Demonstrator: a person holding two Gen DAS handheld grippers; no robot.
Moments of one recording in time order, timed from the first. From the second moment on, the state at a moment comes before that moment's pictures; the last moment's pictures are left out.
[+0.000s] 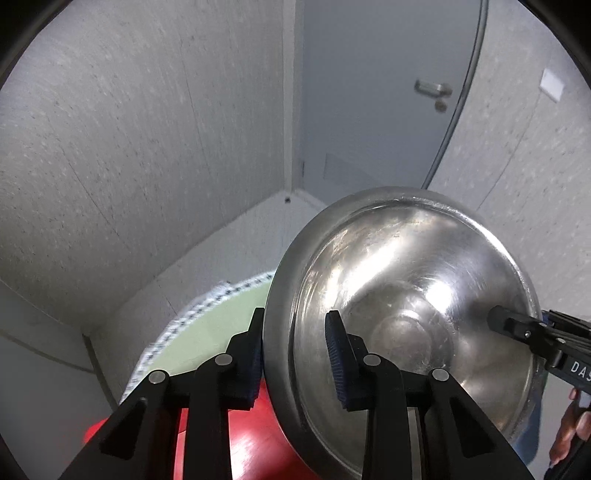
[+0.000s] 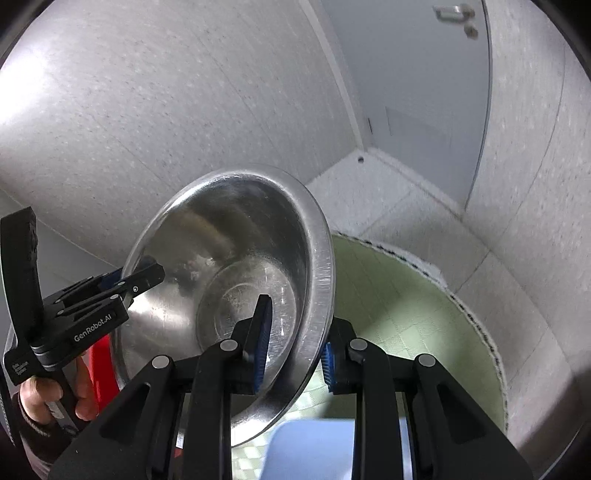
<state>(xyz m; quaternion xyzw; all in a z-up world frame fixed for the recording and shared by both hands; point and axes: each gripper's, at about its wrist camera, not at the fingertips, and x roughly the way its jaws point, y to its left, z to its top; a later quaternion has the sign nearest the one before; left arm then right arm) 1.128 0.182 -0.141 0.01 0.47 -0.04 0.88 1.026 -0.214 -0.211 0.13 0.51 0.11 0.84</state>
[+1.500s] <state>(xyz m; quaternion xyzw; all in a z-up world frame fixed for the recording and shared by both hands) 1.023 0.298 -0.168 0.02 0.45 0.13 0.88 0.918 -0.044 -0.241 0.06 0.57 0.20 0.80</state>
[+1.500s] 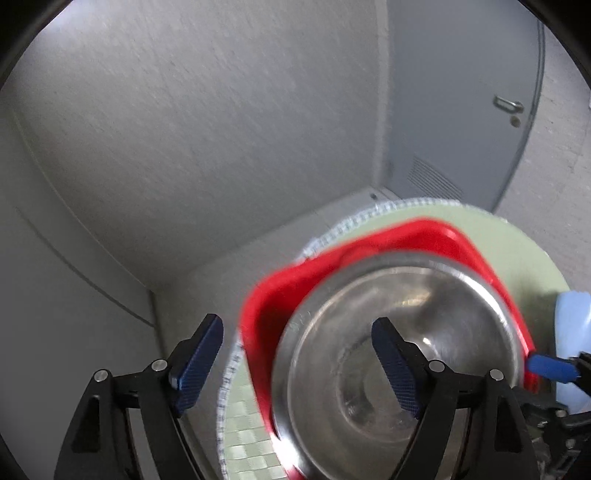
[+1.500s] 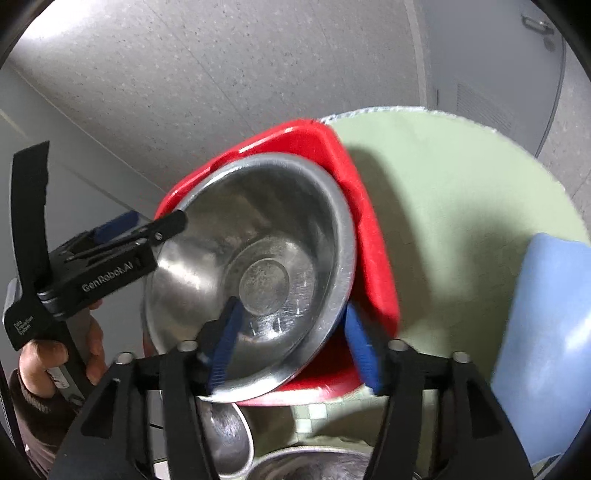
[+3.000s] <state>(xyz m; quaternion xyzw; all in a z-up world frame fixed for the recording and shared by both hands) 1.077 0.070 -0.203 0.04 0.48 -0.10 0.87 0.860 -0.274 -0.207 0.13 0.50 0.11 0.85</state>
